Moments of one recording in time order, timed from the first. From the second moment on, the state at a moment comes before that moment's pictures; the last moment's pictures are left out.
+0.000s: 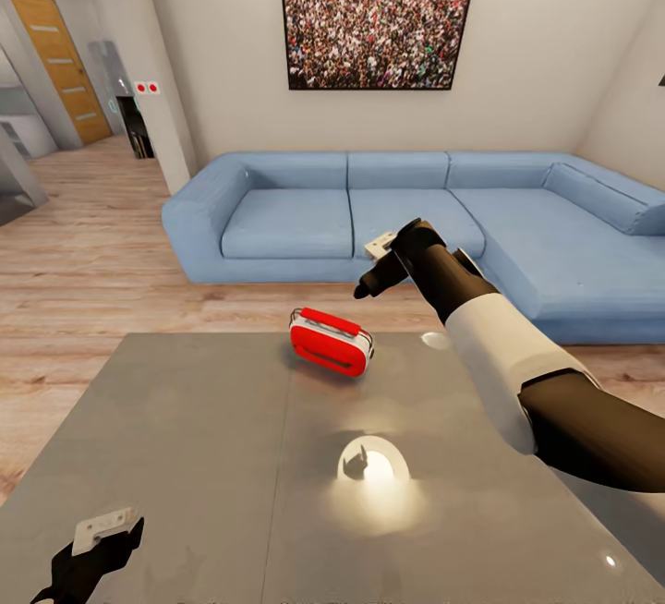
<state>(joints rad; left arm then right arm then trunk) -0.09 0.25 0.11 -0.97 0.27 0.07 0.07 -1.39 0.12 0.26 -0.64 0.55 0.94 0.71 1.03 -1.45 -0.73</state>
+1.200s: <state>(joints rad) -0.09 0.25 0.11 -0.97 0.27 0.07 0.07 -1.39 0.07 0.26 -0.64 0.55 0.92 0.71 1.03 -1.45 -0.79</state>
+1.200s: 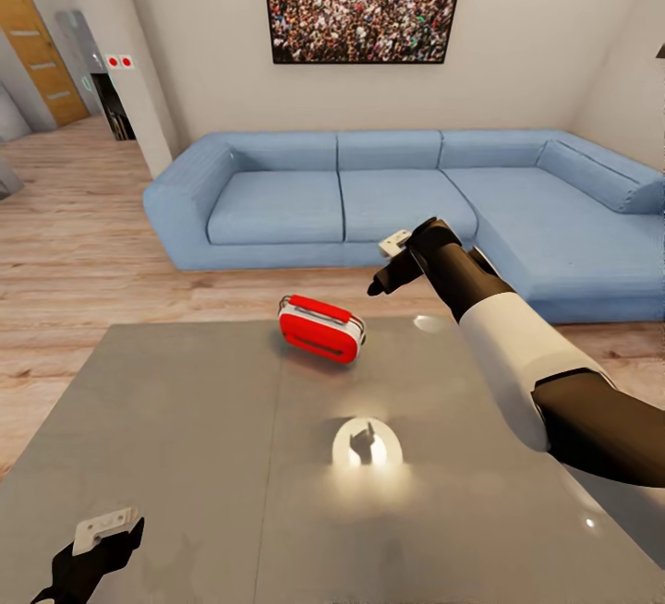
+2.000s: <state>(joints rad) -0.09 0.25 0.11 -0.97 0.27 0.07 0.07 -1.39 0.07 0.27 -0.64 0.55 0.88 0.71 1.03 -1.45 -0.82</state>
